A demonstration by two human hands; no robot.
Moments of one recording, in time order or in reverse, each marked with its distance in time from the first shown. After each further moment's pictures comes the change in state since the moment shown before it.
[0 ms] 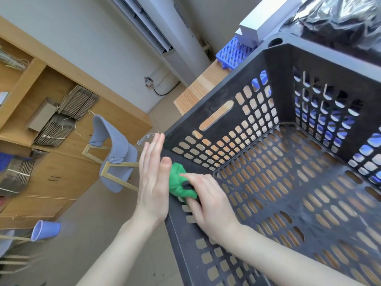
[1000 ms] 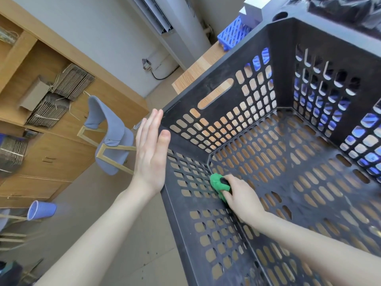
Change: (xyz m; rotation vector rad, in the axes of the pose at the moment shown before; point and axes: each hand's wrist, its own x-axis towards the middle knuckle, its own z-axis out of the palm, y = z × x) left_hand 0.002 -0.003 0.001 0.034 0.007 -0.016; right_hand -0.063 0.083 -0.031 -0.378 -0.399 0.574
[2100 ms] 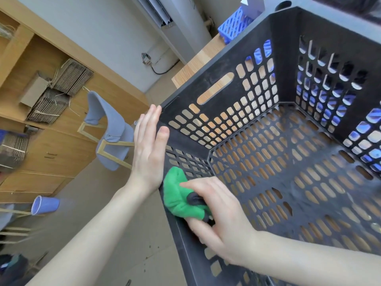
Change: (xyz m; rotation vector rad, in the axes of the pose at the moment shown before) left_hand 0.004 -0.005 -0.001 0.009 0.017 0.031; right_hand -0.064 -0.099 -0.051 0.452 0.250 -0.690
